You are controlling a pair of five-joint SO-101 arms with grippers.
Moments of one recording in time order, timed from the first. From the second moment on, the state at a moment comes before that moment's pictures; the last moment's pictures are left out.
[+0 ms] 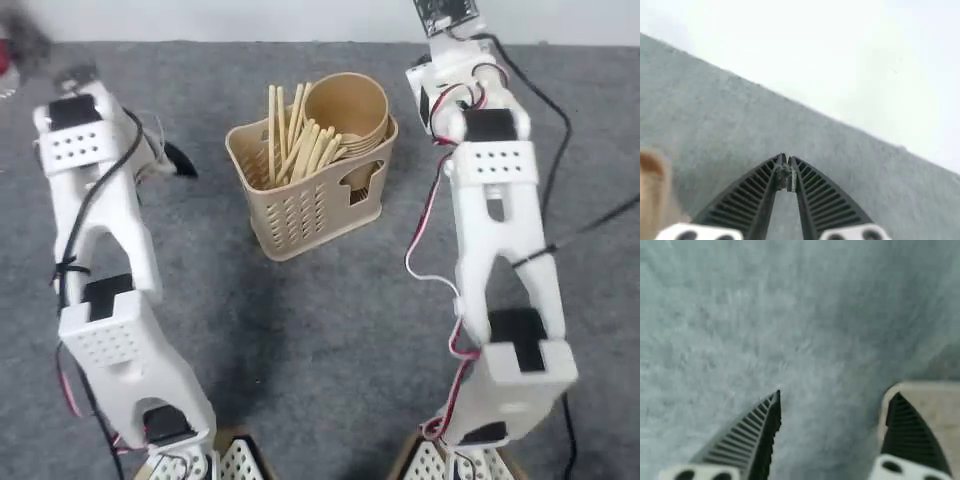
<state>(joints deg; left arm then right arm) -21.8 27.6 -28.9 98.7 20.1 -8.3 12.5 -14.7 37.4 19.6</state>
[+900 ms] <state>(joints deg) -6.4 27.6 -16.2 98.0 14.3 -12.4 26.4 -32.3 49.3 19.6</state>
